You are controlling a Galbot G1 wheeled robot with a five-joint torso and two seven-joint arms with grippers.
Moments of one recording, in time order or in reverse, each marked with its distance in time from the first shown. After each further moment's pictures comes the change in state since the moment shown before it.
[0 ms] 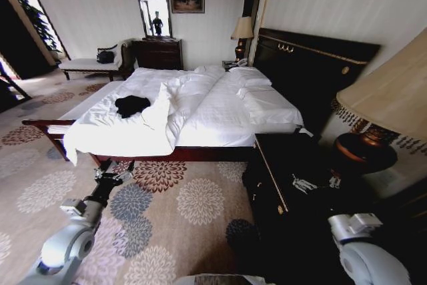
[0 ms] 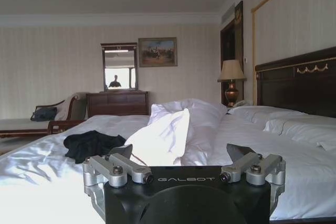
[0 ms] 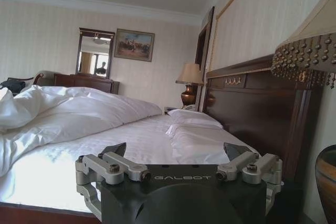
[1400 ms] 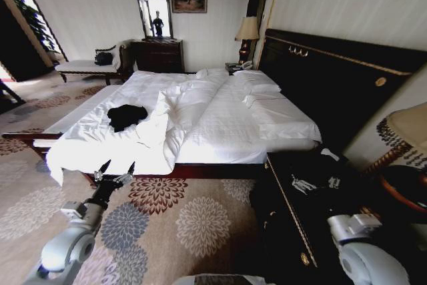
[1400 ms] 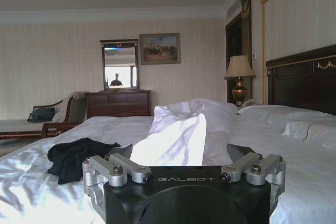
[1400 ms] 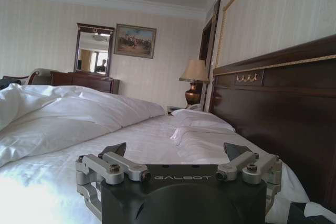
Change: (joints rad) left arm 0.020 -0.017 -0.002 -0.012 0.017 -0.004 0.000; right arm -0.007 0.024 -0.002 0.001 -0.020 -0.002 -0.018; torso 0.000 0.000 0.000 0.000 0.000
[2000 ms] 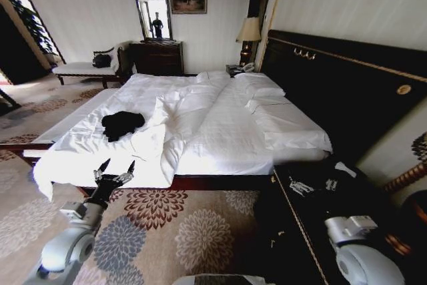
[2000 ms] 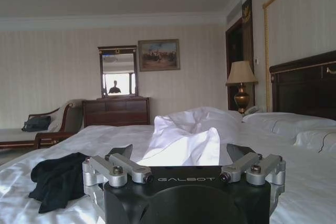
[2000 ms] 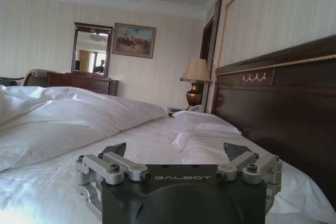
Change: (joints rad) left arm 0.000 -0.004 0.000 -0.004 0.009 -0.019 0.000; right arm 0.000 0.010 -0.013 -0.003 -0.010 0.003 -0.002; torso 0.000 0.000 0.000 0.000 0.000
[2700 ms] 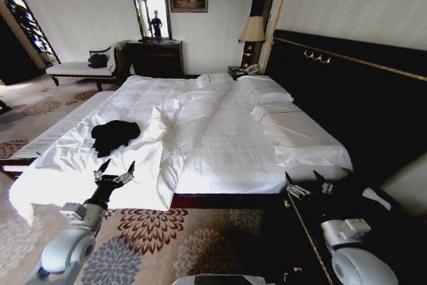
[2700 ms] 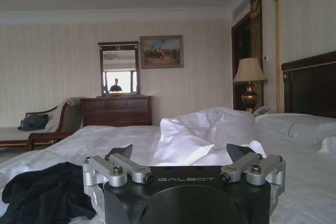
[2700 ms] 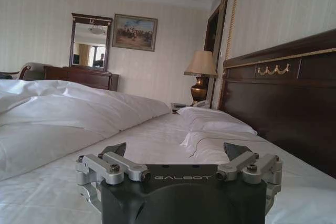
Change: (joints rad) left arm 0.008 -0.003 -0.003 -0.004 -0.002 -0.008 0.000; right arm -0.007 0.026 -0.027 -0.008 -0.031 0.011 0.003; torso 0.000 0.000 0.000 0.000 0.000
